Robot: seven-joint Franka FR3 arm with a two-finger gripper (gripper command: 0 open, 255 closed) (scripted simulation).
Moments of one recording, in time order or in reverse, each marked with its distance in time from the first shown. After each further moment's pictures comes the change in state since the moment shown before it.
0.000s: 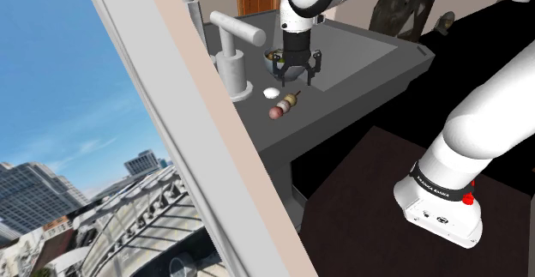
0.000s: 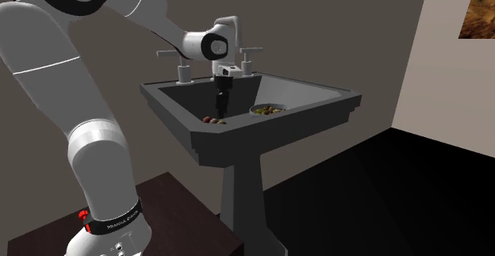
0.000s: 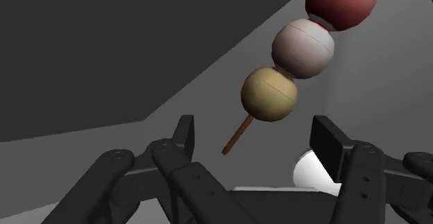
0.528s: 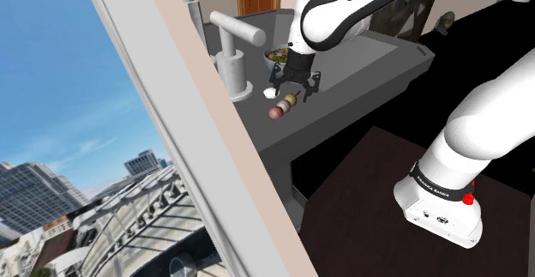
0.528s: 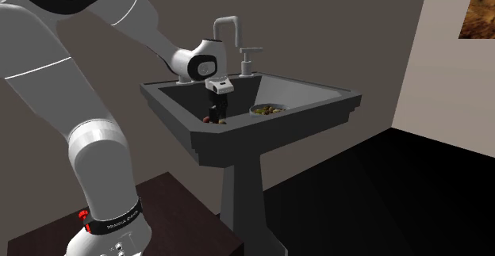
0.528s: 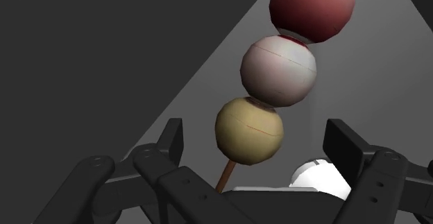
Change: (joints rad) arm 0.025 -0.070 0.017 -0.240 0.145 0.372 0.086
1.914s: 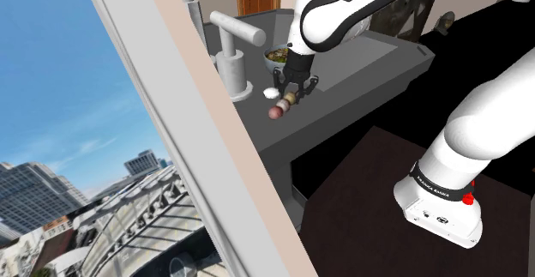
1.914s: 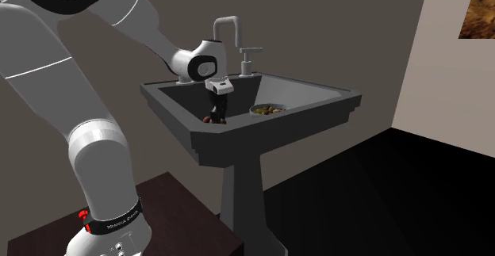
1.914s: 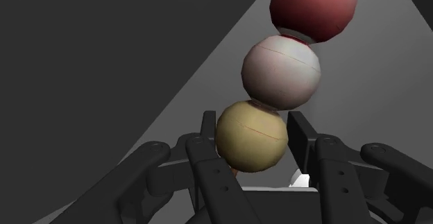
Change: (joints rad) arm 0.000 0.005 0.002 0.000 0.000 0.007 0.002
